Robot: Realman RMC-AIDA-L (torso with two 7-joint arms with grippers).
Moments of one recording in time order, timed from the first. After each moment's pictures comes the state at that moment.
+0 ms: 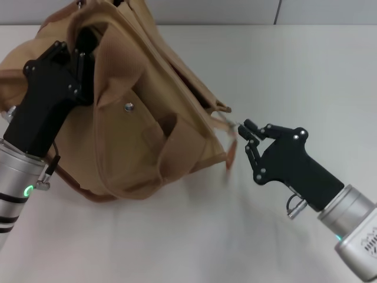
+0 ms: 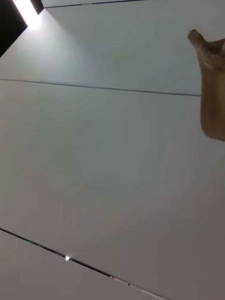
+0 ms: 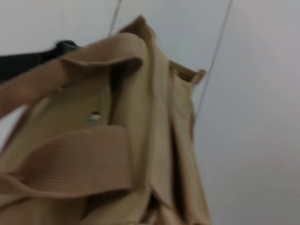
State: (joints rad) left arm -0.43 -2.08 0.10 -0.18 1.66 1.78 -0.39; right arm 0.41 2.09 0.02 0.30 -2.06 -1.37 -0.18
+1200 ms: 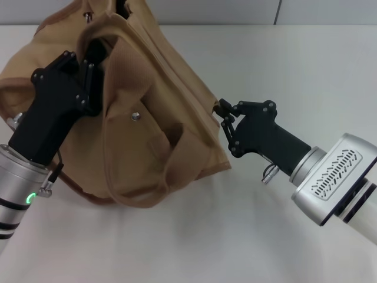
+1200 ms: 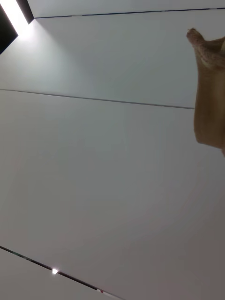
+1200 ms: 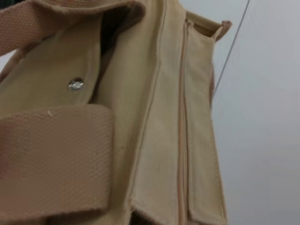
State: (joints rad) left arm -0.42 -2.08 0.14 -0.18 1.66 1.77 -0.39; right arm 0.57 2.09 0.07 0.31 -2.06 -1.14 -0.17
